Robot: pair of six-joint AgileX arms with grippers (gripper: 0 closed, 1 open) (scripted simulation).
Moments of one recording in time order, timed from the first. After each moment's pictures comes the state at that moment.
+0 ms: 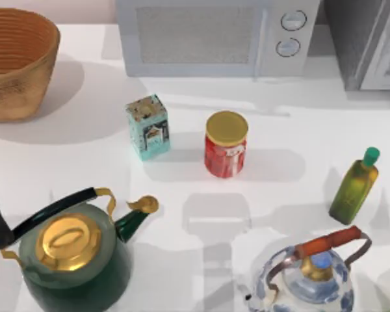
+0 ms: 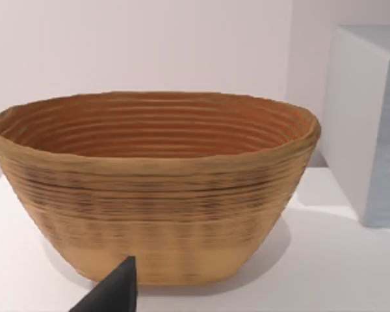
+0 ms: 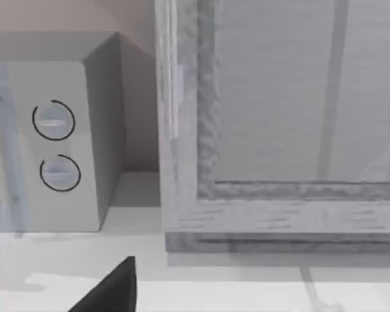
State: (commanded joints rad) left arm 0.00 0.00 0.00 0.00 0.00 0.00; right arm -0.03 0.04 0.02 0.03 -0.03 0.00
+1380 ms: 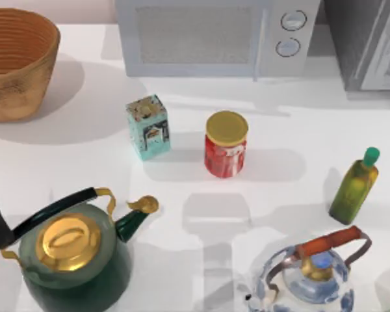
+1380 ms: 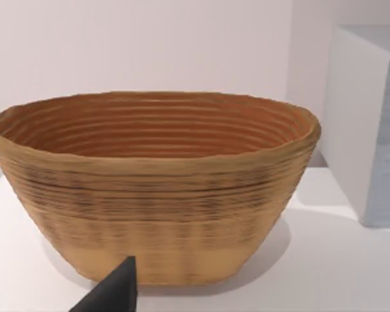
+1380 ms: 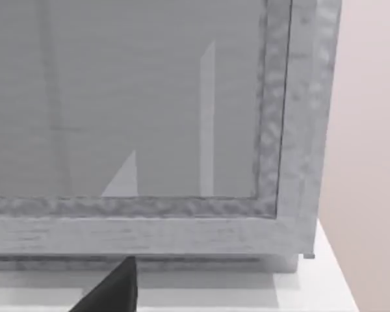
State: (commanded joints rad) left arm 0.00 0.00 0.00 0.00 0.00 0.00; right arm -1.03 1.55 0.37 1.20 -1.01 0.02
